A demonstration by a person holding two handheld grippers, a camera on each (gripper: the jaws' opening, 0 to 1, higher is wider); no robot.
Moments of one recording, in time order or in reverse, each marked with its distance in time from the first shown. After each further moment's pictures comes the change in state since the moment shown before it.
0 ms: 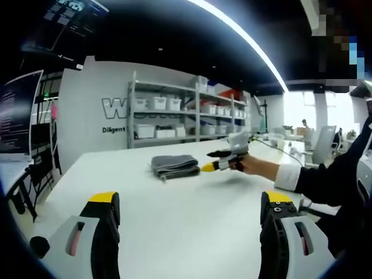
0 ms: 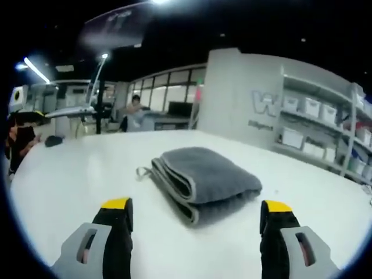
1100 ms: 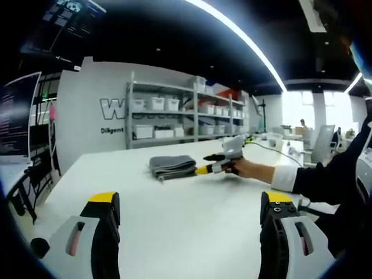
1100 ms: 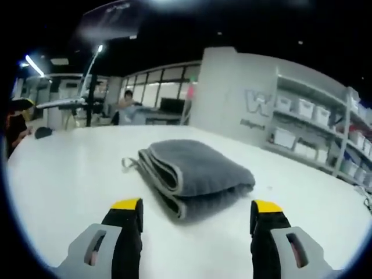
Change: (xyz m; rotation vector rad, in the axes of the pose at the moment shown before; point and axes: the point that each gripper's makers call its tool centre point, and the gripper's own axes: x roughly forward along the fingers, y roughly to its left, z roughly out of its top) left arm -0.001 -0.004 0.002 0.012 0.003 -0.007; right arm 0.009 -0.010 -0.015 -0.027 0.020 -0.072
